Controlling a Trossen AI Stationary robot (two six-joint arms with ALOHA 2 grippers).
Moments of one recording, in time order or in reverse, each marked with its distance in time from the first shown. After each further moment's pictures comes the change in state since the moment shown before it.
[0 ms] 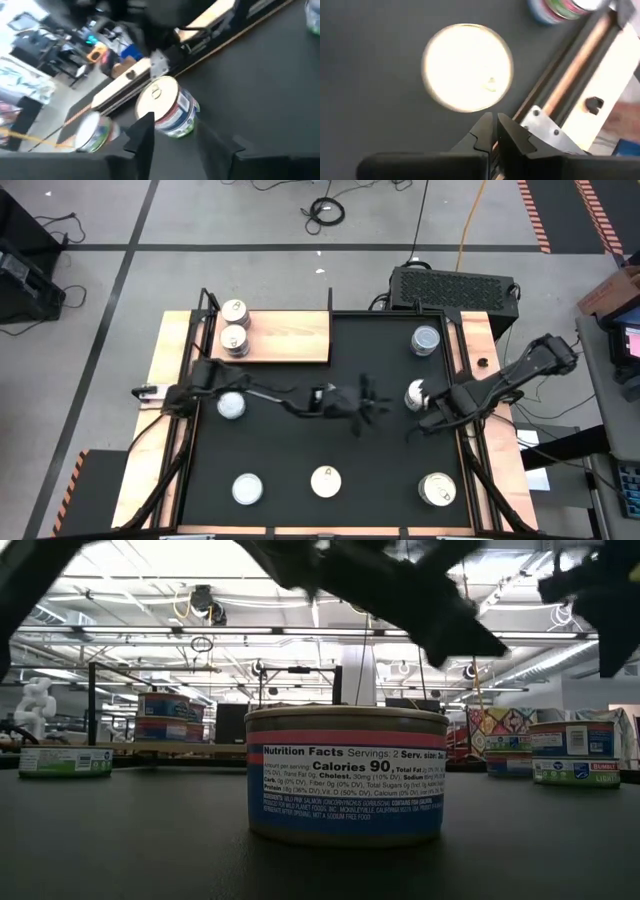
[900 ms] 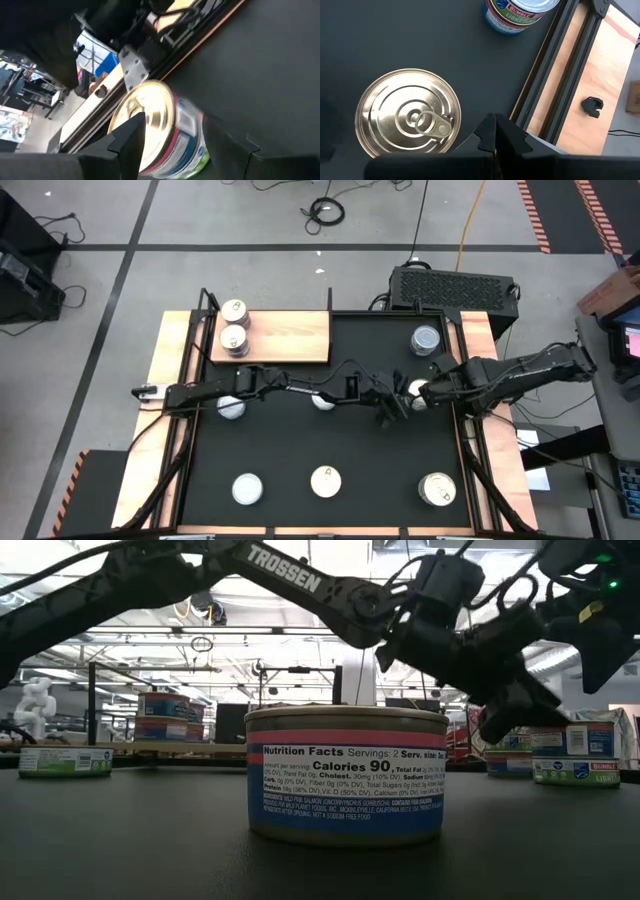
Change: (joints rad) left arm 0.127 0.417 0.560 -0.192 0.252 0.196; right arm -0.286 -0.238 -0.151 0.073 0.104 -0.094
